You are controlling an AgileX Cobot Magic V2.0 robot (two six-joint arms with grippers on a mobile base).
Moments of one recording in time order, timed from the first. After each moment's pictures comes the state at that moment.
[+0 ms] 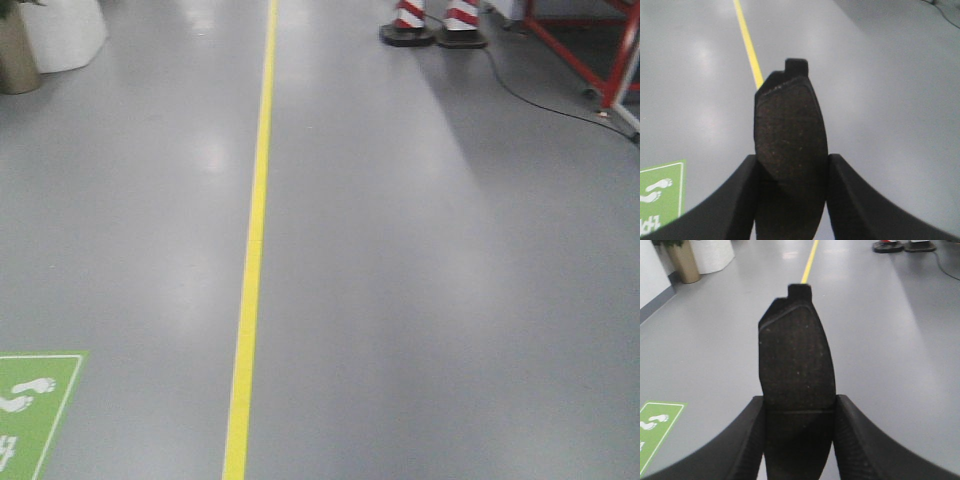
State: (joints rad) left arm -0.23 0.22 -0.46 0.03 0.80 -0.01; right arm 0.25 0.25 -0.40 -0.09 0.57 0.19
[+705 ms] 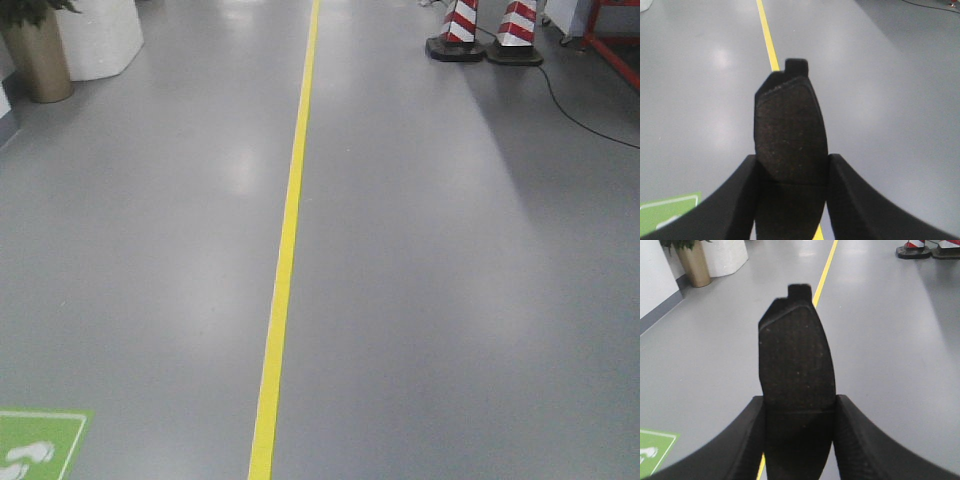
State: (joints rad) left arm -0.23 0.21 -0.46 0.03 0.80 -0.01; right arm 0.25 0.25 -0.40 -0.09 0.57 0.19
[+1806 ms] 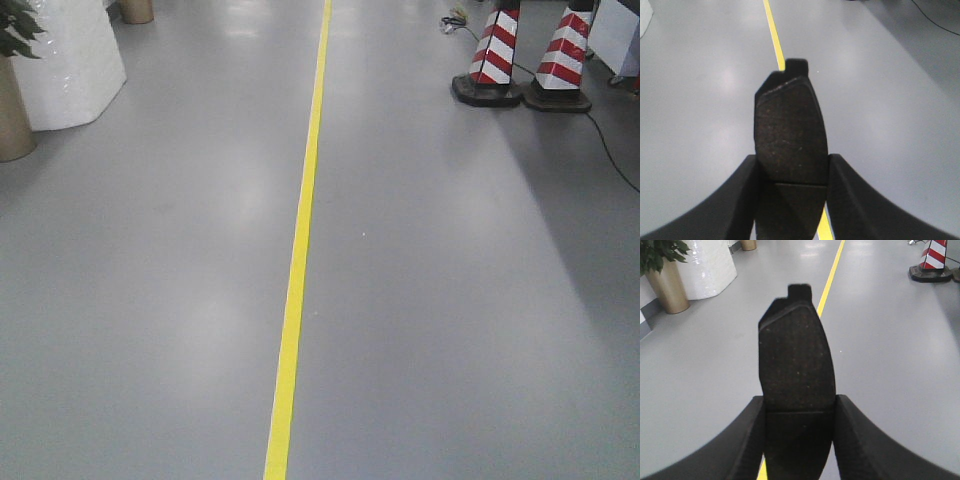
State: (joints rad) left arm -0.23 0.21 -0.46 0.03 0.80 -0.01; right arm 0.25 0.25 -0.40 -0.09 0.57 0.19
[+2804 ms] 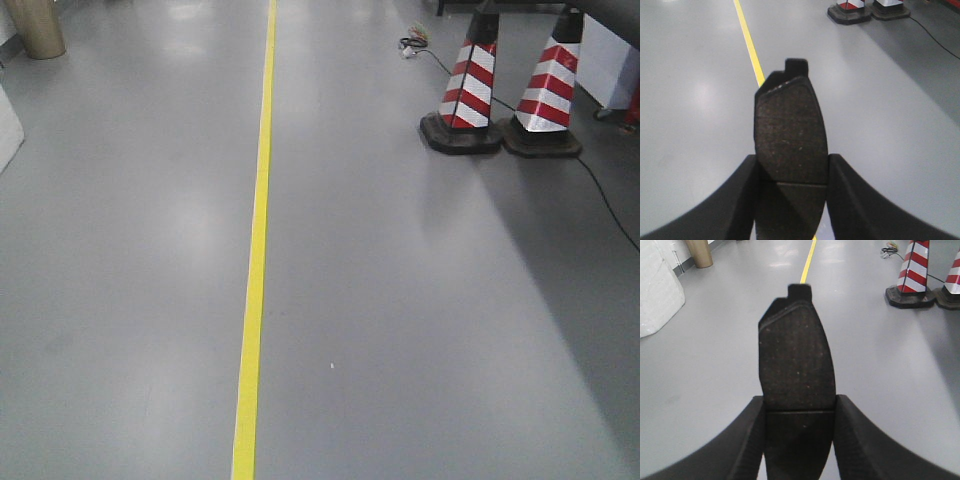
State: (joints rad) left arm -0.23 0.21 -0.46 0.03 0.80 -0.01; right arm 0.25 0.25 -0.40 -0.09 0.57 0.19
